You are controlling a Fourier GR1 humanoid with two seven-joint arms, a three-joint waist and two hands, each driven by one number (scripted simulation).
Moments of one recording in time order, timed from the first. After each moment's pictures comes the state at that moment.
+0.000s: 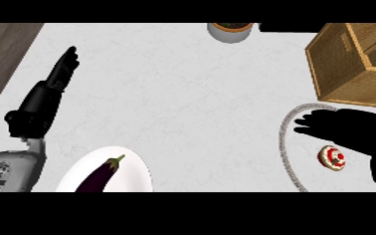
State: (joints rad) left arm -0.21 0.39 -0.02 -1.54 -0.03 0.01 -0.01; right arm -0.28 -0.95 0.46 -1.56 0.85 0.62 -0.44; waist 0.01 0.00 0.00
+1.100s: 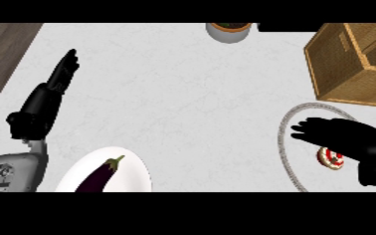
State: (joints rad) left arm -0.20 0.32 0.05 -1.53 -0.10 -0.06 -0.02; right arm -0.19 -0.79 0.35 -1.38 1.08 0.46 -0.63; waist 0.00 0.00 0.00
